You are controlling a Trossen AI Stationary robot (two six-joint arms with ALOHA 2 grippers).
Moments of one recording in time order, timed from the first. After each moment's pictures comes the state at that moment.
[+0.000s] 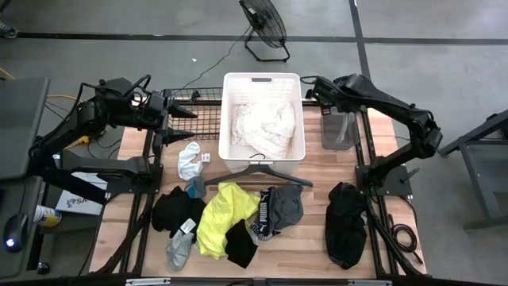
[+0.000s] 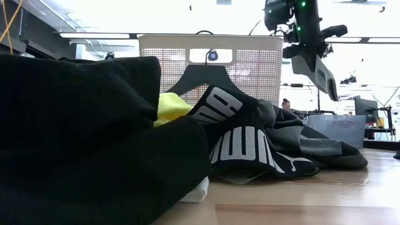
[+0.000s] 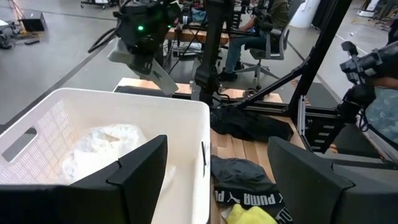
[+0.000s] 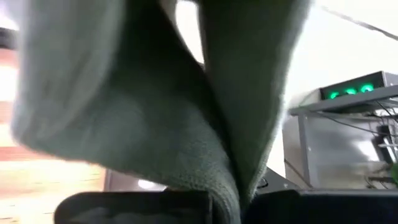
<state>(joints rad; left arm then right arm) 0.32 0.83 1.34 -0.73 0.30 -0.02 -0.64 1.47 1.38 -1.55 0.66 0.85</state>
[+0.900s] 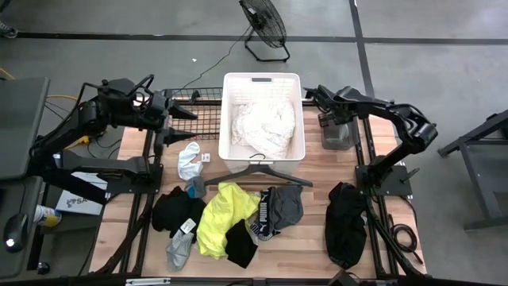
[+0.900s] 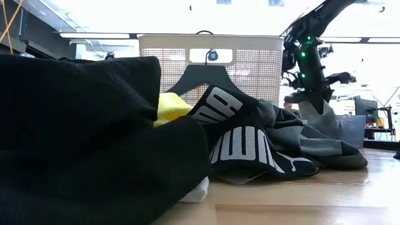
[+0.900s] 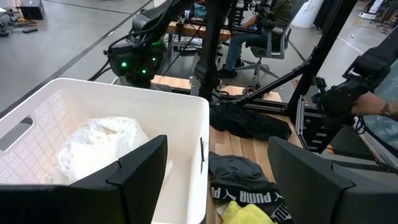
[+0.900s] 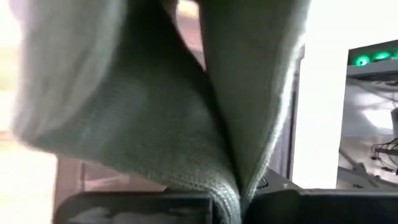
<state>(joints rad) 0.32 0.84 1.34 -0.74 0.29 -0.05 -0.82 1.54 0.97 -1.10 0.49 0.65</state>
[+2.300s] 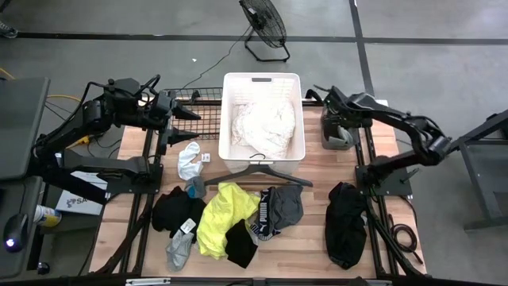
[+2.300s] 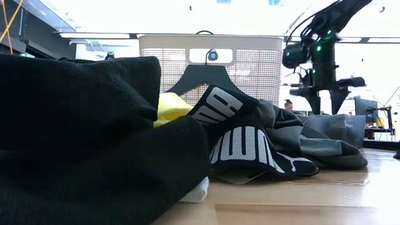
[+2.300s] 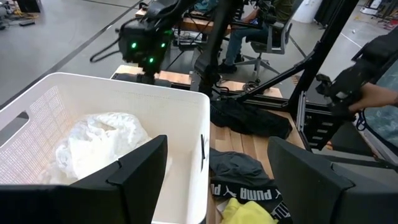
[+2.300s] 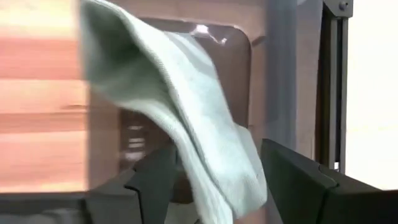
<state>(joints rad) 0.32 0.86 1.34 -0.74 0.30 -0.05 -0.88 1.33 0.83 -0.98 0.31 0.69</state>
